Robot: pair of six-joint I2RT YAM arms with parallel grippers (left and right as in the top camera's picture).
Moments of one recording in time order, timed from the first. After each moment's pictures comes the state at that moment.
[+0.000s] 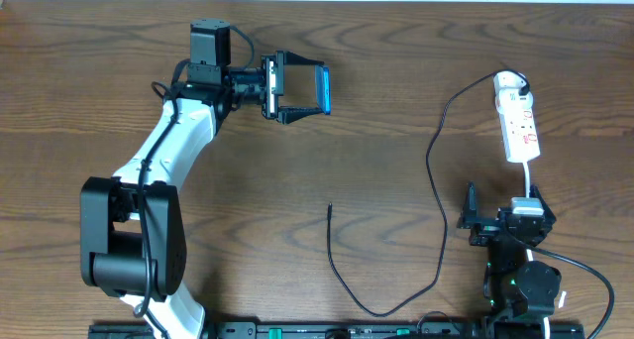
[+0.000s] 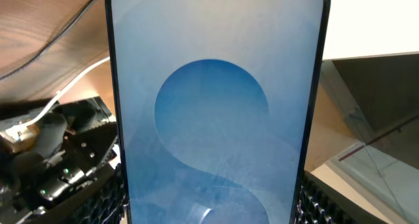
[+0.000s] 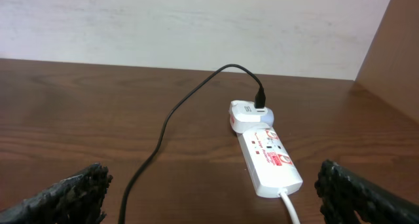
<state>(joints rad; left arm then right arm) -0.13 1.85 1.29 -0.11 1.25 -1.86 -0.04 0.02 0.01 -0.07 0.04 -0.07</state>
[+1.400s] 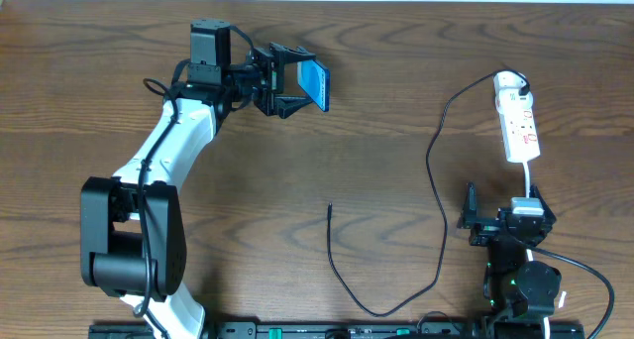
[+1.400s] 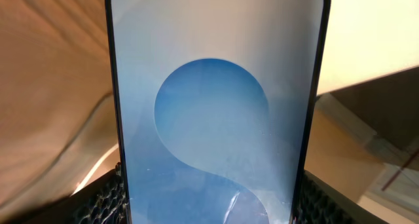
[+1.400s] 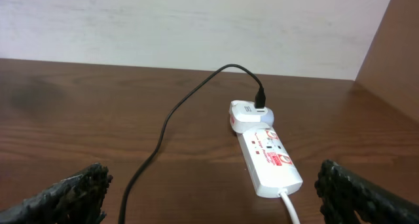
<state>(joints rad) -0.13 1.85 1.29 -0.11 0.99 -1.62 -0.04 0.02 0.01 -0.07 0.04 -0.07</state>
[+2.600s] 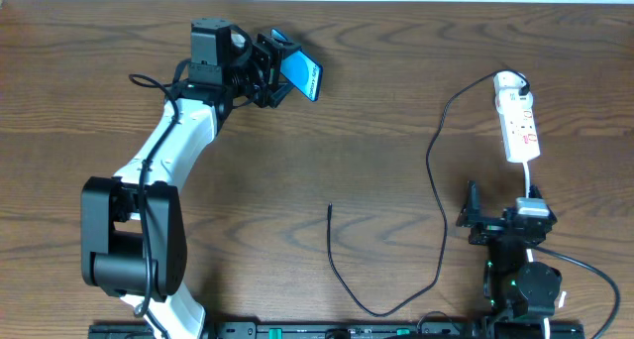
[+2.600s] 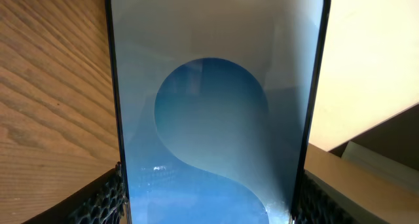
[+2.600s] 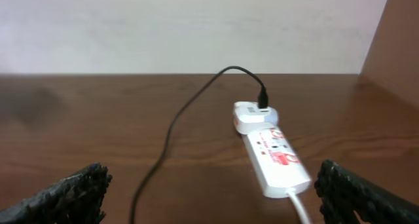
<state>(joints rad) -0.14 1.85 1.29 -0.08 0.67 -1.42 -0.04 0.02 0.01 -0.05 0.04 0.03</state>
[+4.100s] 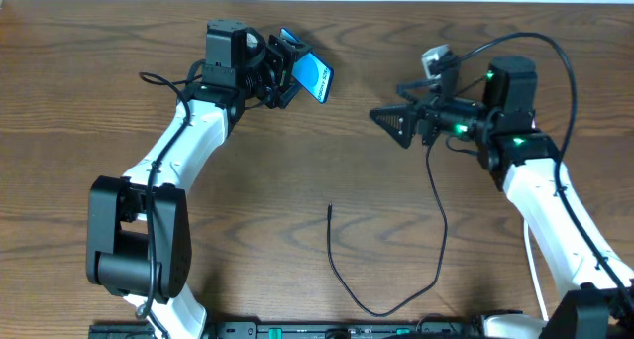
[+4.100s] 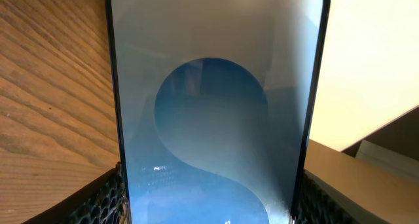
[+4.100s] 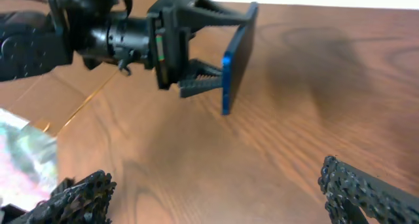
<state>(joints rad) -0.19 1.85 1.29 -0.07 0.60 -1.40 0.10 1.47 1.02 -0.13 -0.94 0.06</state>
